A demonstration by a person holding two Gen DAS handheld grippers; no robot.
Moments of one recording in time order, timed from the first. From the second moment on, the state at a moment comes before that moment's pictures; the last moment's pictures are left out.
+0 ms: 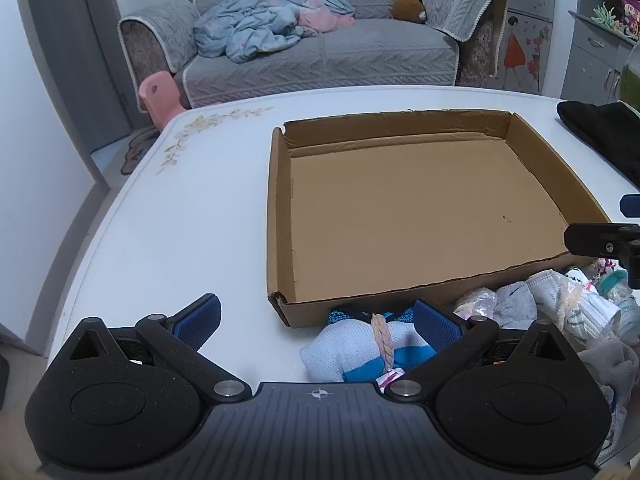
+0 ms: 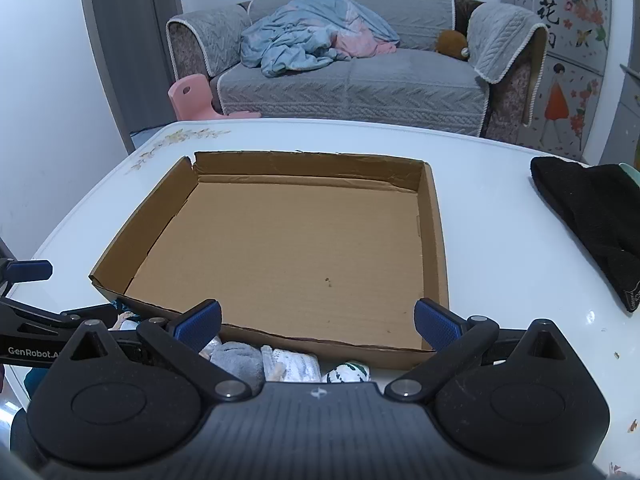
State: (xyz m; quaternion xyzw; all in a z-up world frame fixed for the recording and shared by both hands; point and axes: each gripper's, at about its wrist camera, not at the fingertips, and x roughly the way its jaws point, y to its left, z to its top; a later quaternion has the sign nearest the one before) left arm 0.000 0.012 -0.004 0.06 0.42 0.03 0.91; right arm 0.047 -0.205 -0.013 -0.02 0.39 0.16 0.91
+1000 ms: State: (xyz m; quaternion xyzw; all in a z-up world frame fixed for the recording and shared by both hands) left arm 0.000 0.009 -0.003 0.06 0.42 0.02 0.90; right arm 0.045 -0.203 -0.011 -0.02 0.39 0.17 0.90
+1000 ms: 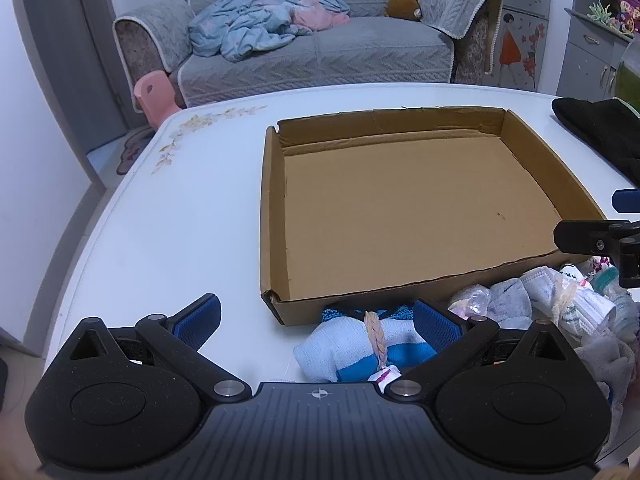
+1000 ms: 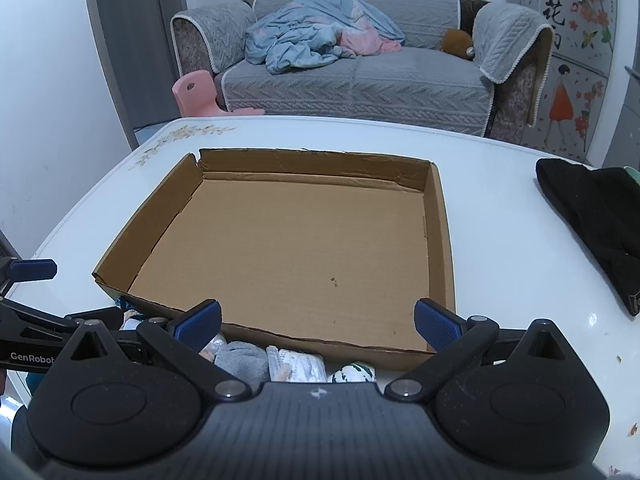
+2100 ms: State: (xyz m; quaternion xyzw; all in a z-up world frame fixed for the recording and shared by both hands) left arm -0.007 0.013 -0.004 0.06 0.42 0.02 0.90; right arm 0.047 -0.211 -0.010 -0.02 0.39 0.16 0.91
